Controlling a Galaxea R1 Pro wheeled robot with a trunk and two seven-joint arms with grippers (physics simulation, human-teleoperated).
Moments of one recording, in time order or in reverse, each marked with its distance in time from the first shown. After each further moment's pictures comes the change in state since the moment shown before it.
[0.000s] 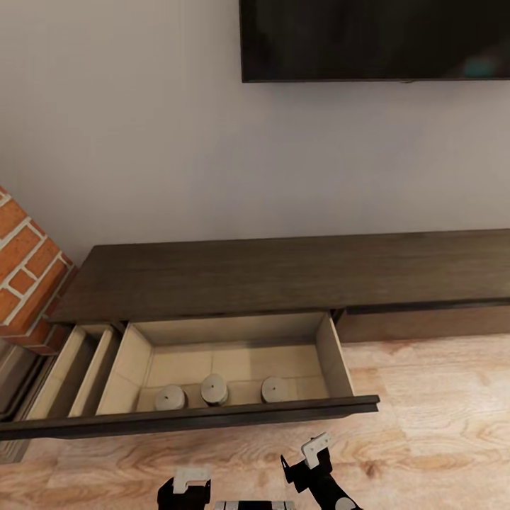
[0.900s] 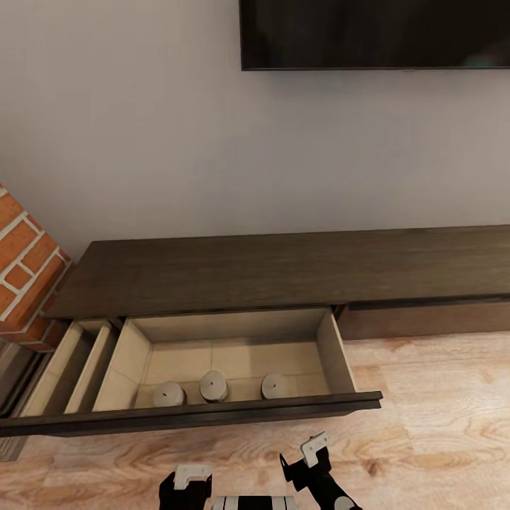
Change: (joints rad) left arm 0.000 0.001 -0.005 -0.009 -0.004 -0.047 -0.002; right arm 0.000 0.002 -0.001 -0.009 -0.003 0.001 0.000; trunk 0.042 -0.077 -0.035
